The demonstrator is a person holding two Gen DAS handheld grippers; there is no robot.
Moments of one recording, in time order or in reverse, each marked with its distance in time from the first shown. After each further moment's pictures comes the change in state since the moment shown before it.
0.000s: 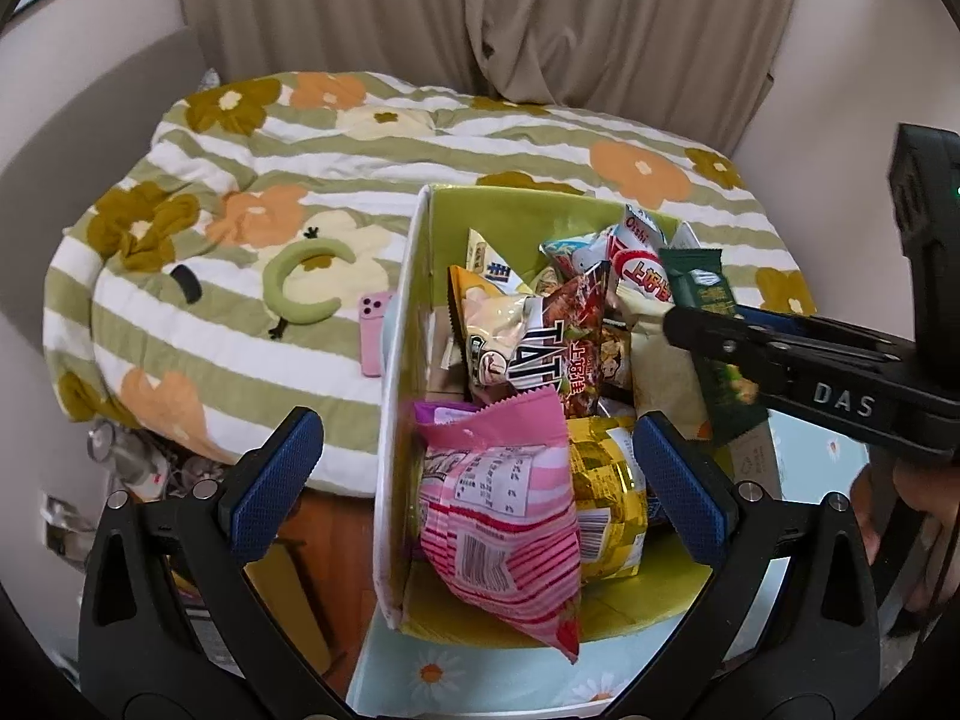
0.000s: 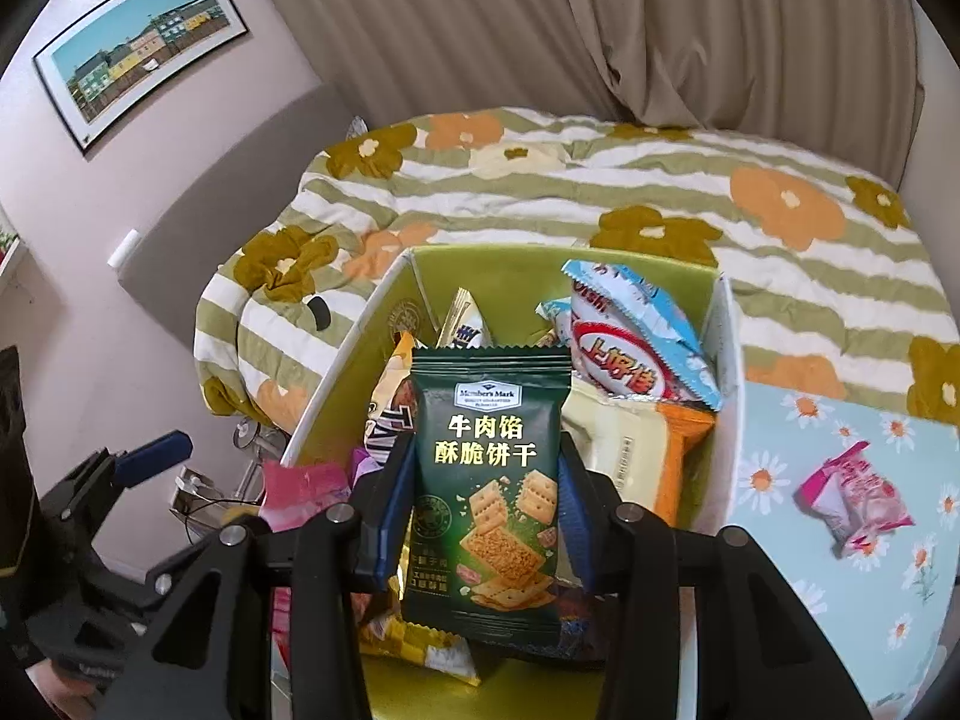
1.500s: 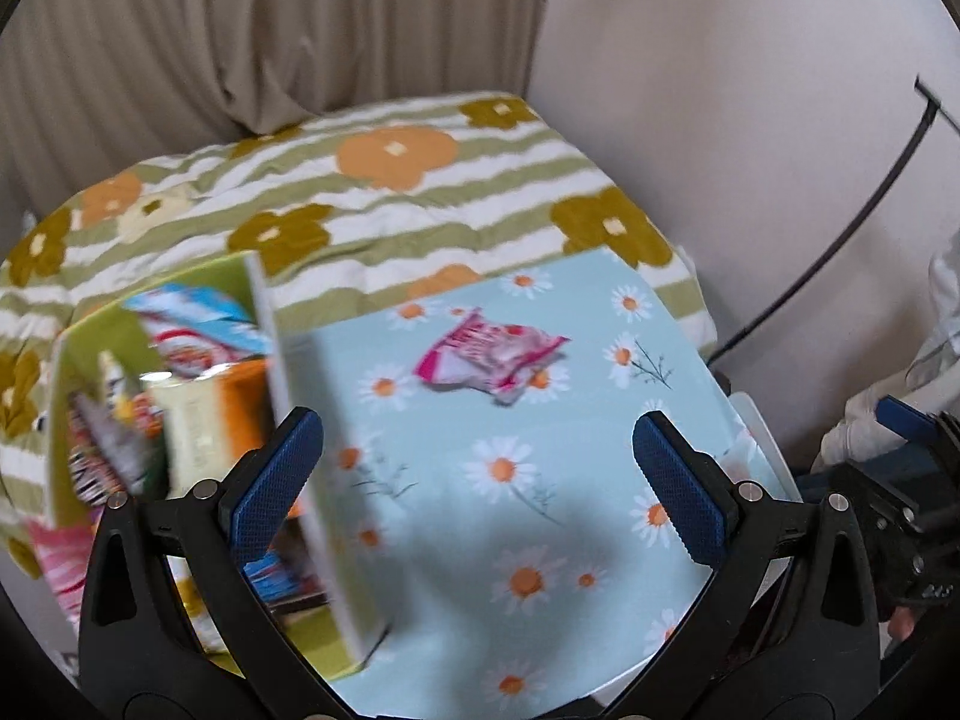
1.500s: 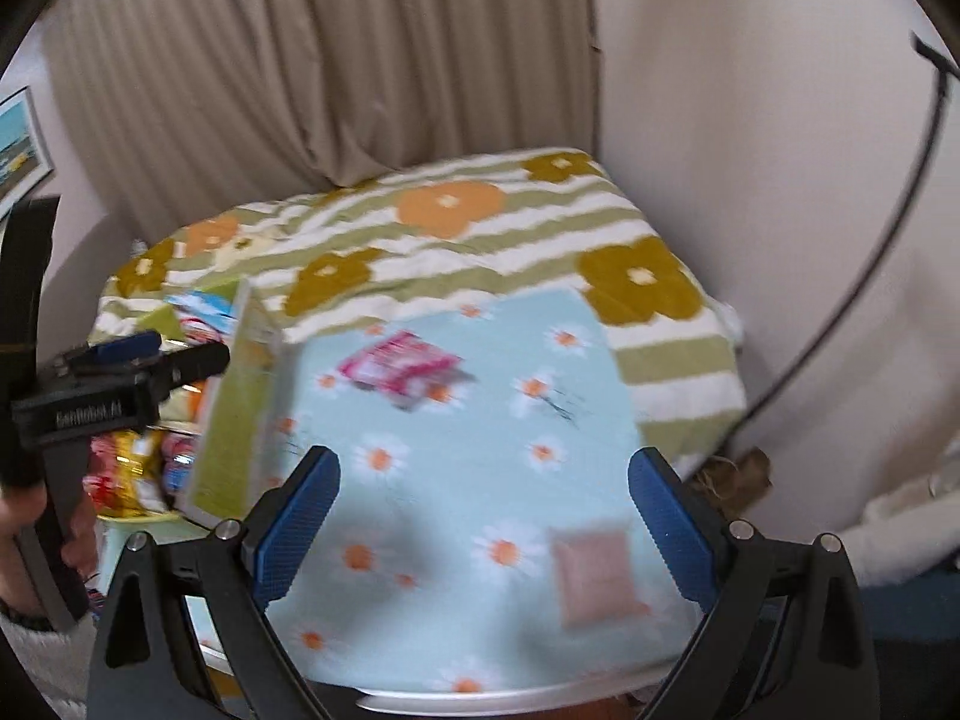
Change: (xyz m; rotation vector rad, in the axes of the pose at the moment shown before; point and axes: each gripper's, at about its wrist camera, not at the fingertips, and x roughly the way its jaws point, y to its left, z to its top) left arm 0.027 -0.315 -0.012 0.380 0.038 -0.241; right arm -0.242 -0.202 -0.180 0.328 -0.177 -0.483
